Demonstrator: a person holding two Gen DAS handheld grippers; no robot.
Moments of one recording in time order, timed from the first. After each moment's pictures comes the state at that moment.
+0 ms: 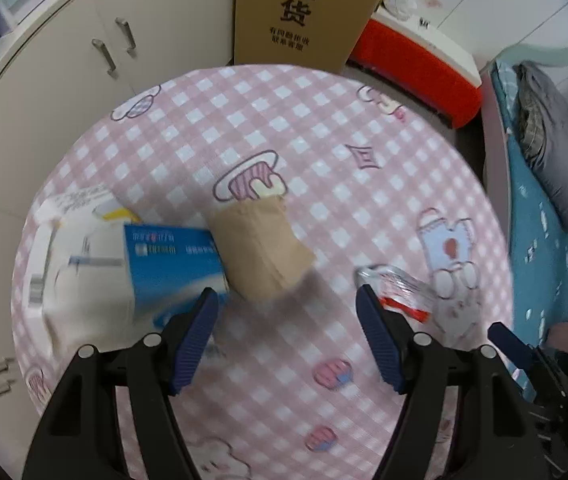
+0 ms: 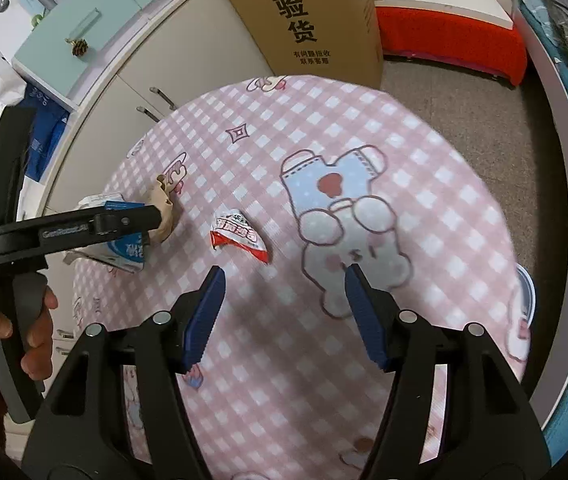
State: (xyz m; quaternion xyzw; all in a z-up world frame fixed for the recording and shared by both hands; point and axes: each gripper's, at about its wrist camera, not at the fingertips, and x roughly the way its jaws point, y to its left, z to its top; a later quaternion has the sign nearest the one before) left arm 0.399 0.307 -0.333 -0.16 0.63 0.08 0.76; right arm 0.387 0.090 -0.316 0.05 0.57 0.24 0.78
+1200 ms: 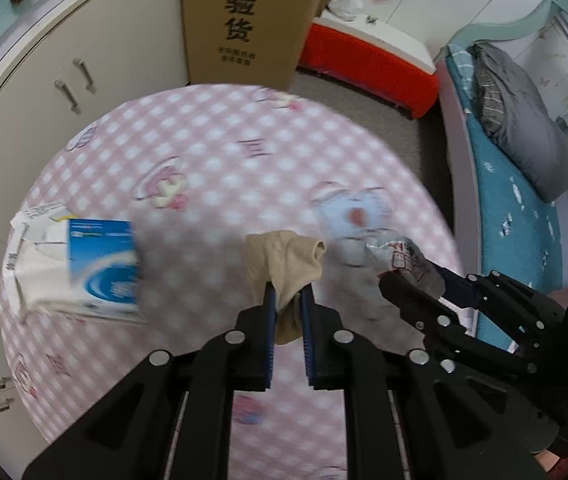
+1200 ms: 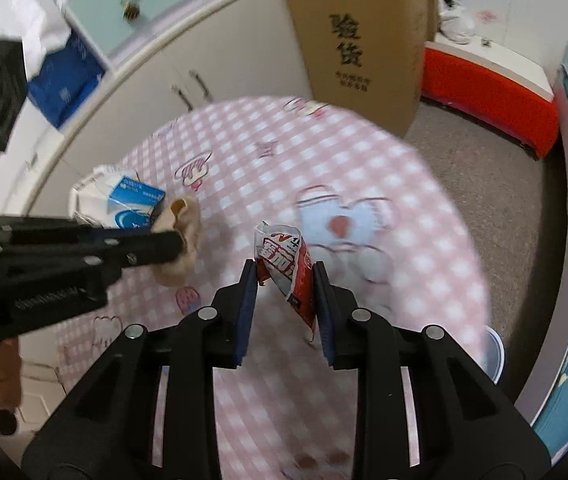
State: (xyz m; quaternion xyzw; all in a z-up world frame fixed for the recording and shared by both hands) left arm 0.381 0.206 -0.281 -0.14 0.60 0.03 0.79; right arm 0.391 0.076 -0.285 -0.03 0.52 0.32 0.79
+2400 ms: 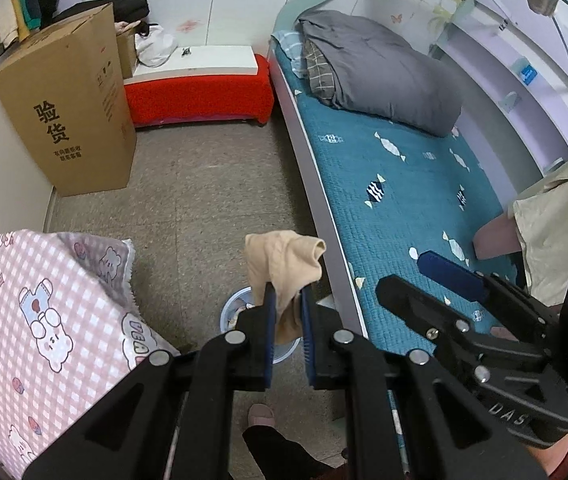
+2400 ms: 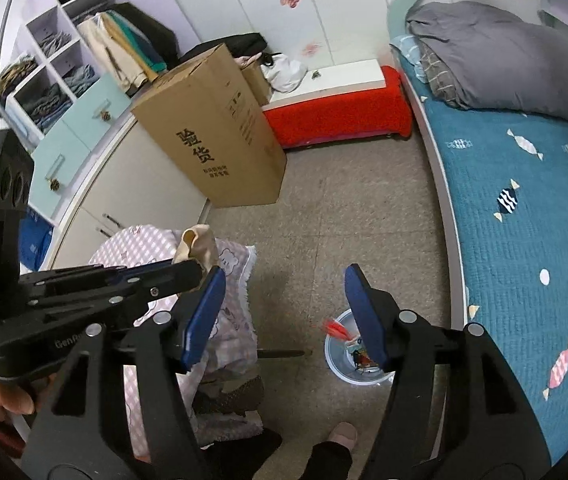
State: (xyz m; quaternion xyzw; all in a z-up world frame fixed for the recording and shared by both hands) left arm 0.417 -0.165 -0.192 -0.03 0.54 -0.15 0.83; right arm 0.374 -0.308 -0.189 0.14 0.45 0.15 0.87
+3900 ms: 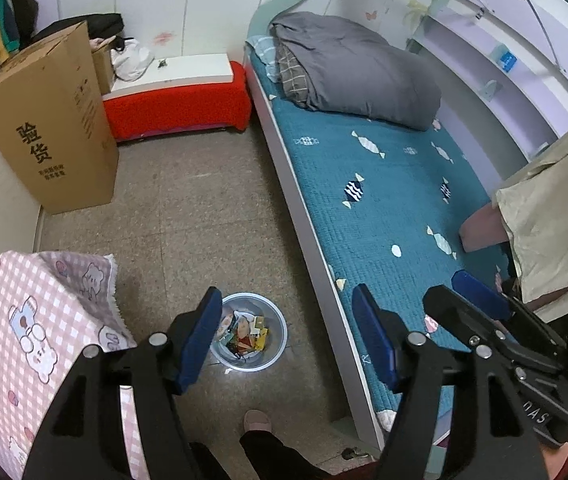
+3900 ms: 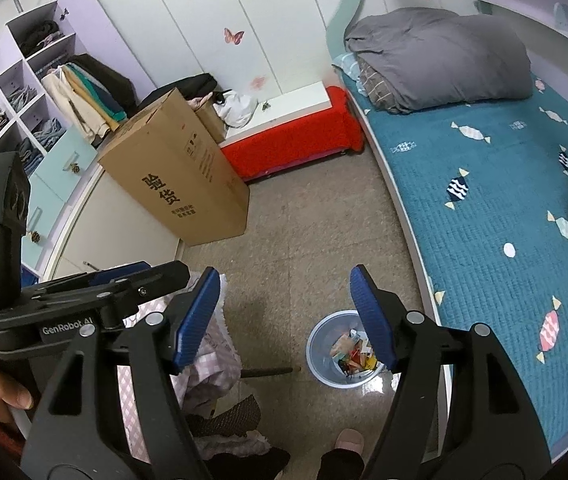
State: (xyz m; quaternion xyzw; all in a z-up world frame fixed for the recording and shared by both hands) left arm 0.409 -0.202 -0.181 -0.02 0.53 -0.18 0.83; right arm 0.330 -0.353 -0.175 0.18 0.42 0.07 0.89
